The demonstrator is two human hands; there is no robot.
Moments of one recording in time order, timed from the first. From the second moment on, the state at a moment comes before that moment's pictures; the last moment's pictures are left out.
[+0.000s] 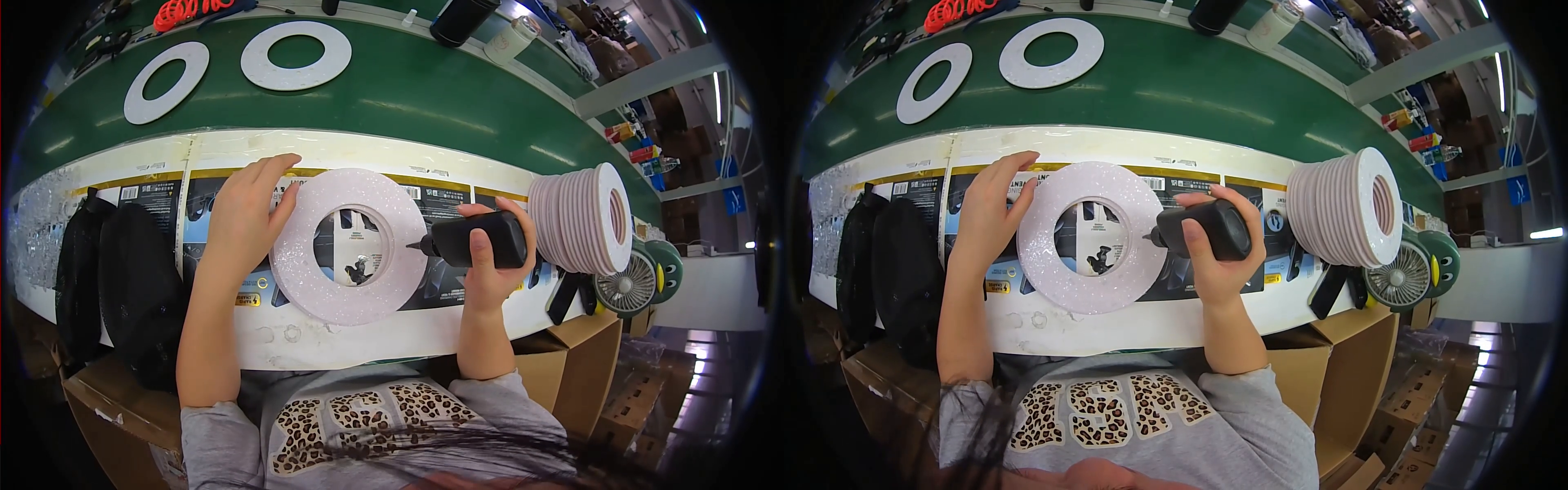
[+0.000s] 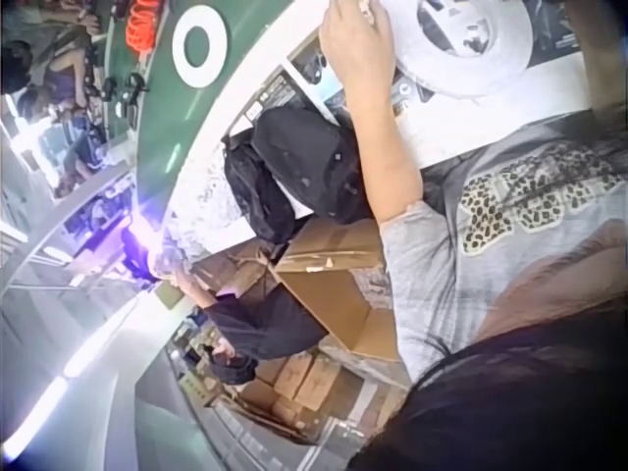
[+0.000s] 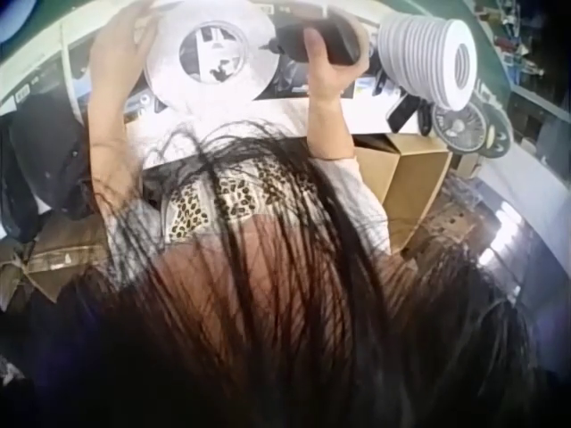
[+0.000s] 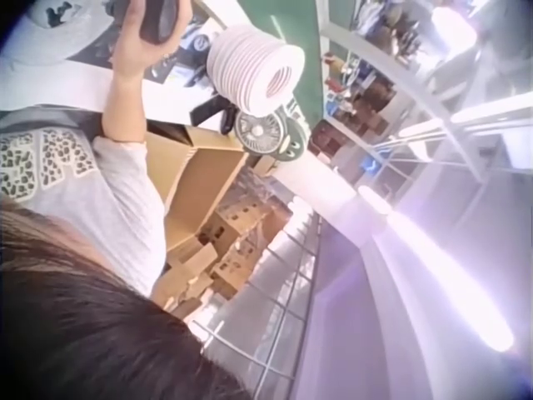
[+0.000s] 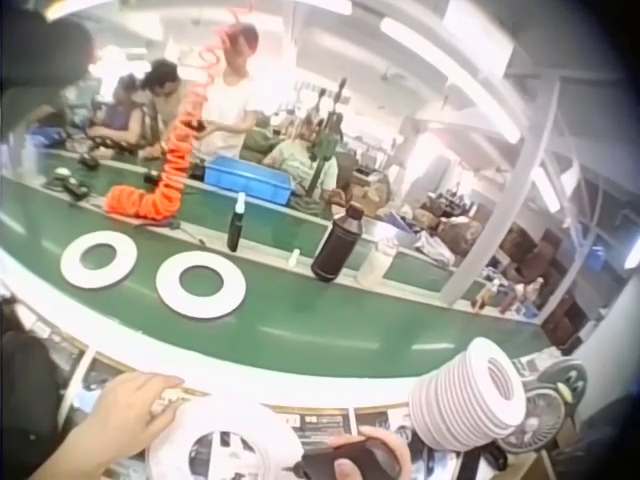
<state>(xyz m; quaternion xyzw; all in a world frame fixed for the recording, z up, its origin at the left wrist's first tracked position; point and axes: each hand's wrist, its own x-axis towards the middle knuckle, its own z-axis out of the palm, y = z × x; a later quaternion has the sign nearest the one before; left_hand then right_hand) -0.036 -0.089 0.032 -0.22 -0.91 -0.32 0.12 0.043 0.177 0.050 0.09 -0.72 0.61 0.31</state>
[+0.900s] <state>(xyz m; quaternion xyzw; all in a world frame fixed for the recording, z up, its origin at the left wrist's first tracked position) -0.035 -0.090 0.030 -0.22 -0.91 -0.31 0.13 0.045 0.170 0.056 0.05 -0.73 0.65 0.22</state>
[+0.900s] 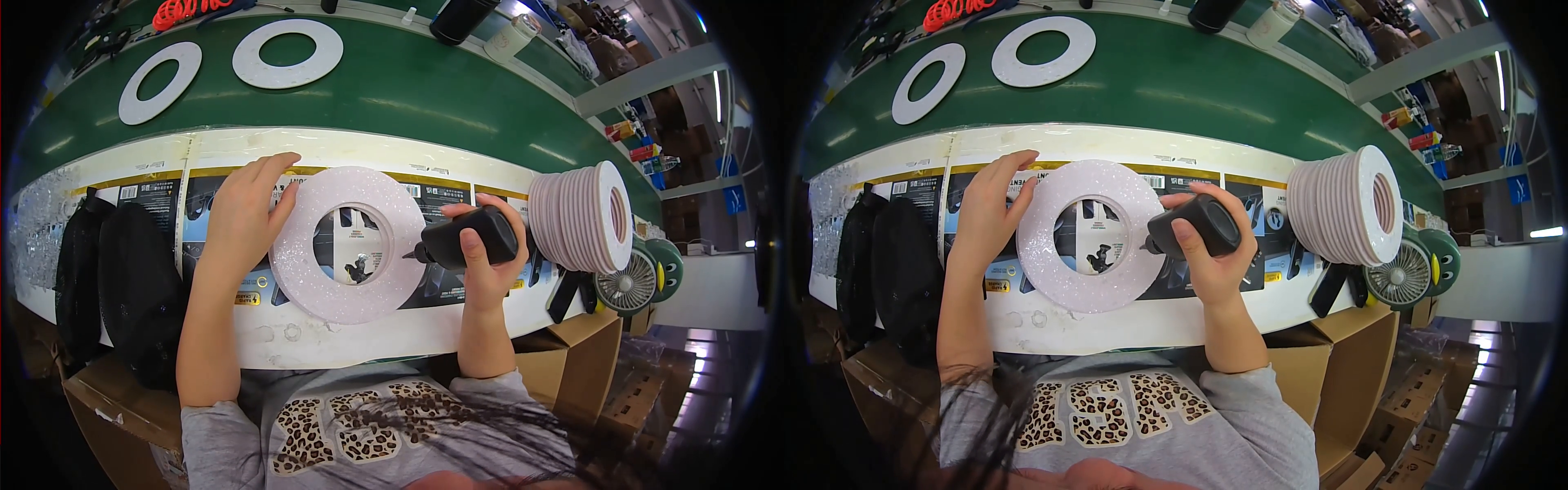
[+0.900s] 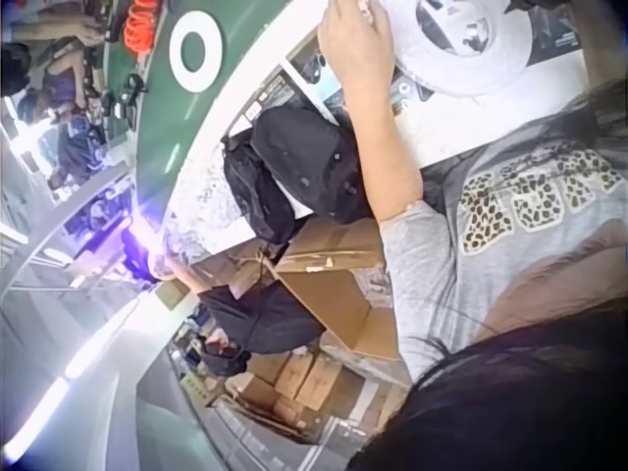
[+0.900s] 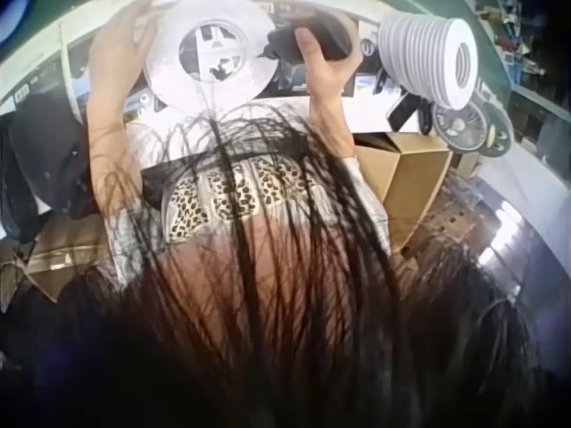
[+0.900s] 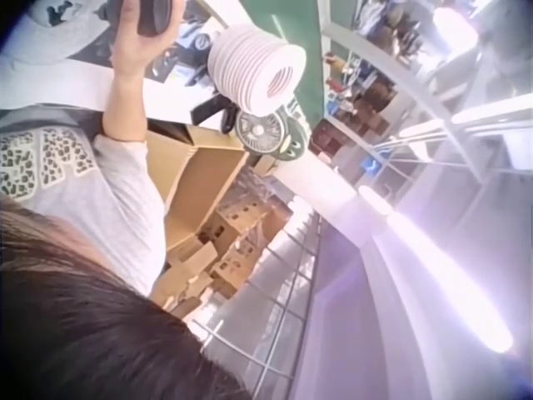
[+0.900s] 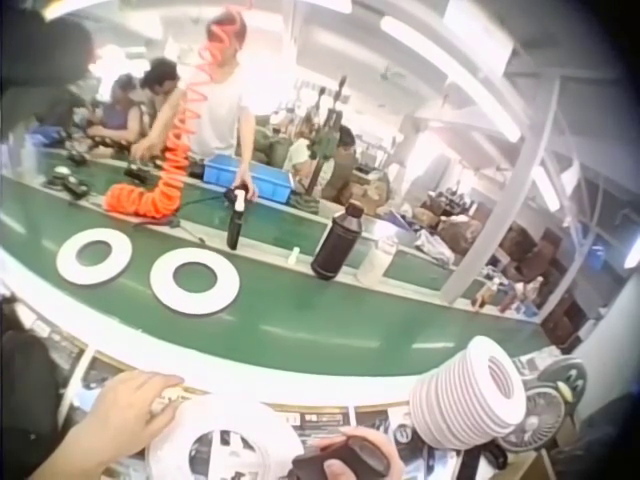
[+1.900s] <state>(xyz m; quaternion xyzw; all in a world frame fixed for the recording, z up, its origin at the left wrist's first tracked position) -0.036 -0.091 0.027 -0.24 -0.91 -0.32 0.14 0.035 0.201 0.055 0.00 -0.61 0.74 0.30</state>
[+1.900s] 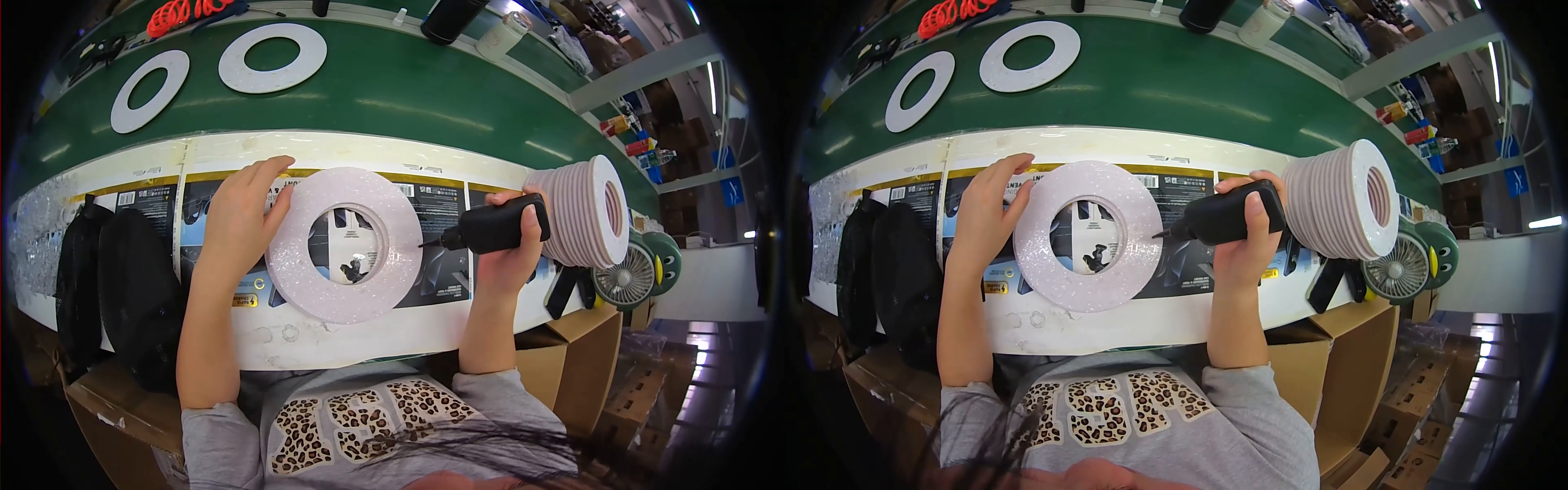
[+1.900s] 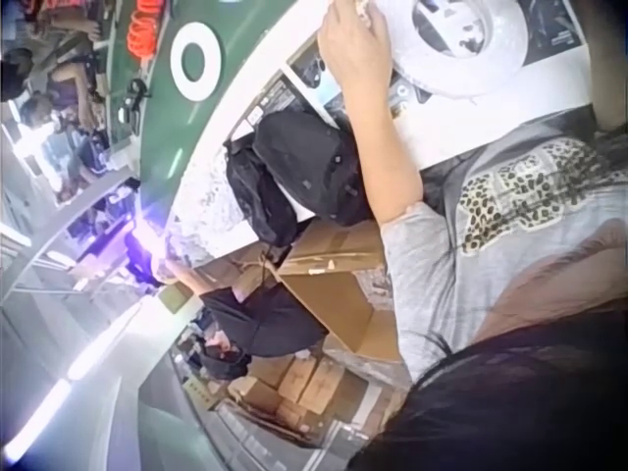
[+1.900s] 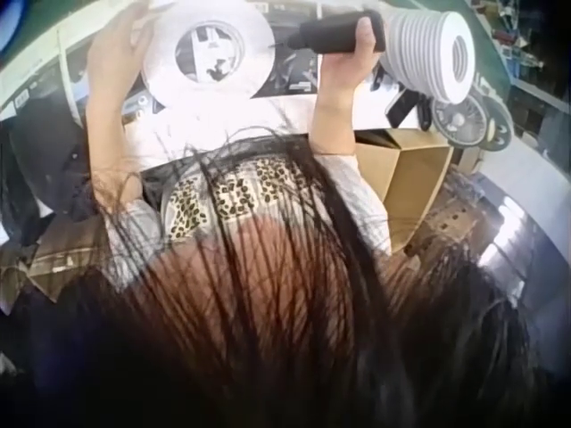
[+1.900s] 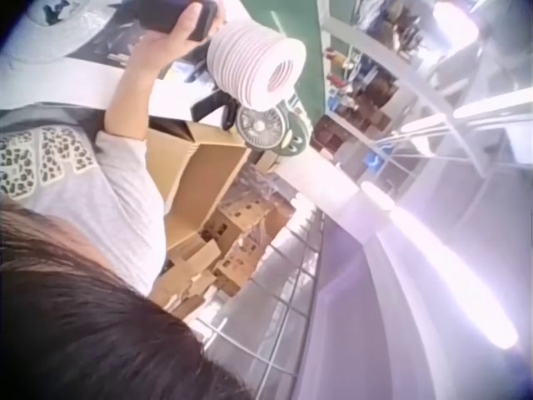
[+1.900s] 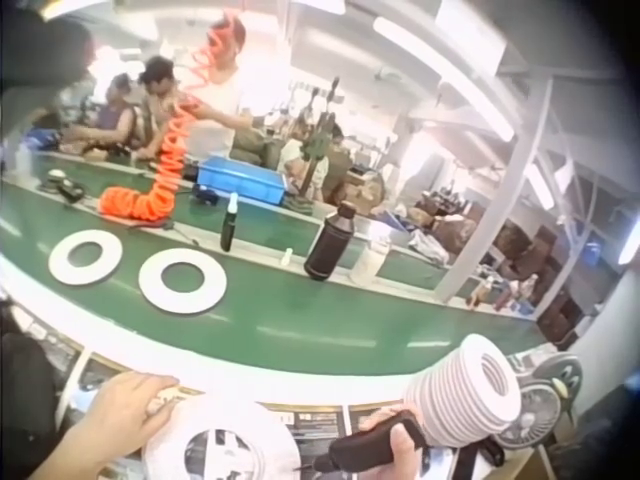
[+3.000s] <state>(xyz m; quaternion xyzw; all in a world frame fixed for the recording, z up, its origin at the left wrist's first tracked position) -0.035 -0.086 0.030 -0.23 -0.90 -0.33 0.13 0.046 0.202 0.051 0.14 -0.53 0.82 0.17</state>
